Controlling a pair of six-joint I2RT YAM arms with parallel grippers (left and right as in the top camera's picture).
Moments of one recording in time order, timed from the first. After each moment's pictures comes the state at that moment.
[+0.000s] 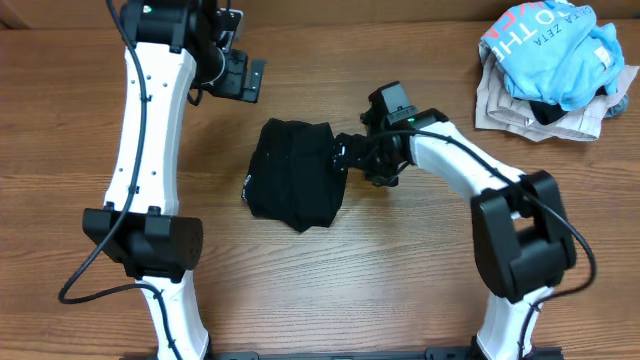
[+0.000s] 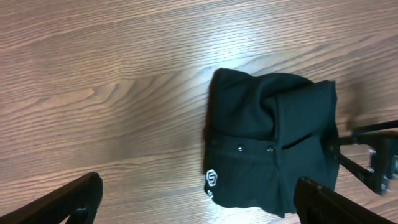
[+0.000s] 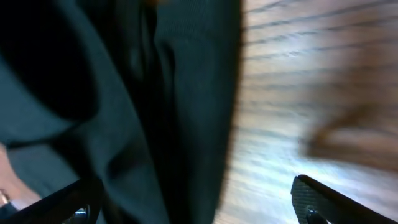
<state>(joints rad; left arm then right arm) -0.13 2.12 2.41 -1.55 0.05 0.02 0.38 2.02 1.38 -0.64 -0.46 0.56</state>
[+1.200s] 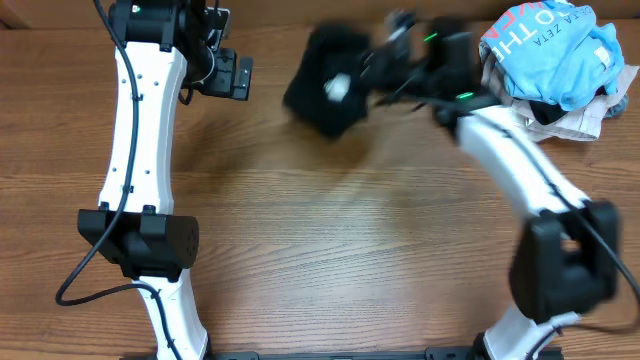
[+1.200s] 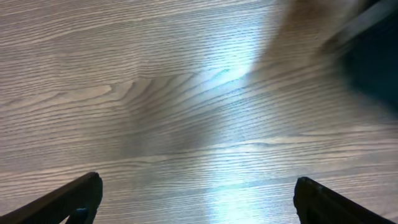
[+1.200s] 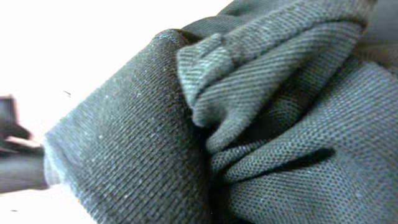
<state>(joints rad) -0.10 2.12 2.41 -1.54 0.02 0.01 0.18 1.84 1.50 -0.01 -0.84 0.84</state>
